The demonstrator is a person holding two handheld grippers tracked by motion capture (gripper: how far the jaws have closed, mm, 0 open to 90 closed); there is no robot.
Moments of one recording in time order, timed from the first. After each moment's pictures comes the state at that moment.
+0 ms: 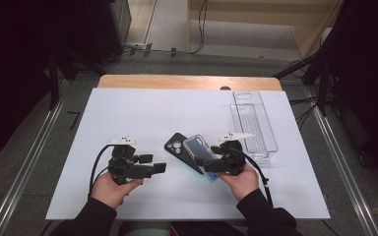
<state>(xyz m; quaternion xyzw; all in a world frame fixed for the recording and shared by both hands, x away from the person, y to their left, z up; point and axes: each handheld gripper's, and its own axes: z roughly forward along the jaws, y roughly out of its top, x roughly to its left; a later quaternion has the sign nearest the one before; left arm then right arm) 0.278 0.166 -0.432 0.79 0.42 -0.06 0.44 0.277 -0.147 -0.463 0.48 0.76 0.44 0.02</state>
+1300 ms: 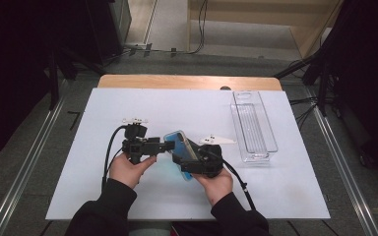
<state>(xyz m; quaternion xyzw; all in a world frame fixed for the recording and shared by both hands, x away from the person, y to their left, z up) 0.323 0.132 -0.424 0.76 0.50 -0.03 0.42 0.273 -0.089 -0.468 0.49 0.71 0.50 0.04</state>
